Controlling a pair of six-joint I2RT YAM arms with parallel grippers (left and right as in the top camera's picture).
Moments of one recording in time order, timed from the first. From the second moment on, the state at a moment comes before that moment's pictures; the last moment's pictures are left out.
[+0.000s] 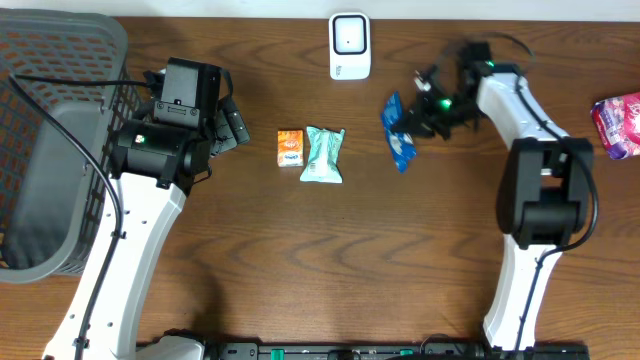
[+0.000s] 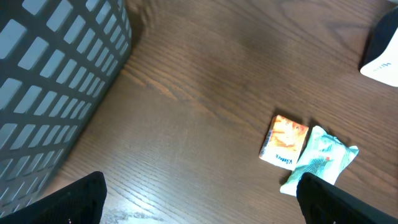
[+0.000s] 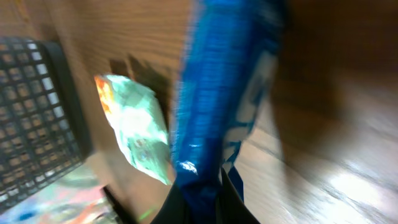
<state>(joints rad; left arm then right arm) -0.22 1.41 1.44 -1.05 -0.27 -0.56 0.02 2.28 1.74 -0.95 -0.83 0.15</state>
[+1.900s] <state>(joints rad) -0.22 1.41 1.44 -1.05 -0.27 -0.56 0.34 2.15 1.49 -0.74 0.44 0.26</state>
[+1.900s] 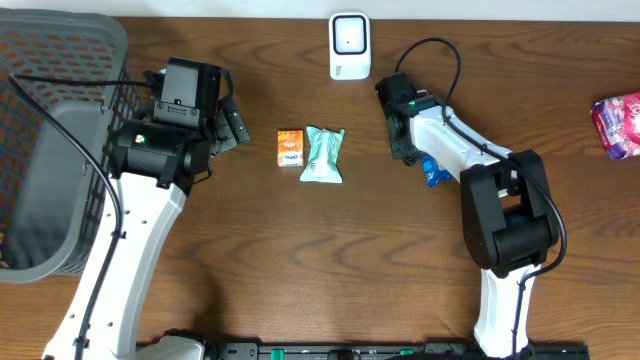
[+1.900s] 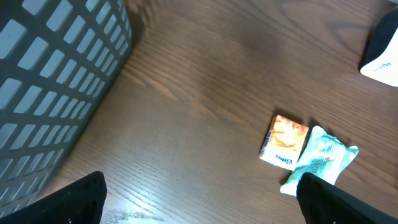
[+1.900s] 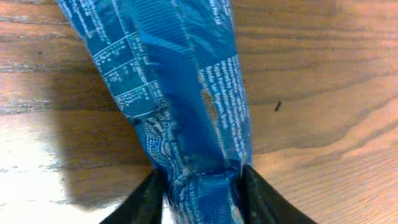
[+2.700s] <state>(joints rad) -0.22 1.41 1.44 -1.05 -0.27 -0.56 -0.03 2.15 1.49 -0.72 -0.89 0.31</state>
